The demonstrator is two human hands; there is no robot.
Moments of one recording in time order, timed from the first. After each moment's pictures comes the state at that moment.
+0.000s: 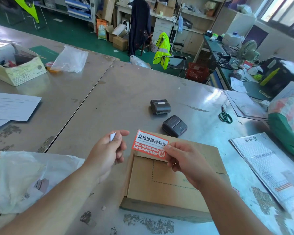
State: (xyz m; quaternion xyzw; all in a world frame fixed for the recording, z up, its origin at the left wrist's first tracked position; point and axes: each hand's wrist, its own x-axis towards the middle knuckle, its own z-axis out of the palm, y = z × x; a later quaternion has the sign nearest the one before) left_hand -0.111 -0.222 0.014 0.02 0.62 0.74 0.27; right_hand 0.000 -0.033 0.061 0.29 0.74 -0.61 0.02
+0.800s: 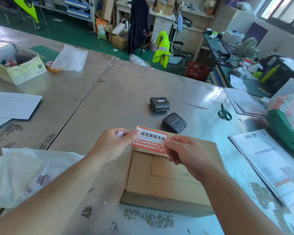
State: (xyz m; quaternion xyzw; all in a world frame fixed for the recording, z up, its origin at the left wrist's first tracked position) left_hand -0.108 -0.216 0.040 0.10 0.78 0.57 0.23; right_hand 0.002 -0.032 0.075 0.27 0.77 -0.58 0.02
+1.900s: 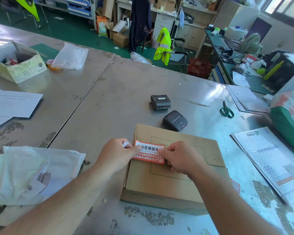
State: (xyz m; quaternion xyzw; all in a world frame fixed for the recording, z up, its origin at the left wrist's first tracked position) left_hand -0.089 -0.207 0.016 0.09 0.86 0.46 0.20; right_hand -0.001 -0.029 0.046 0.33 0.86 -0.36 0.12
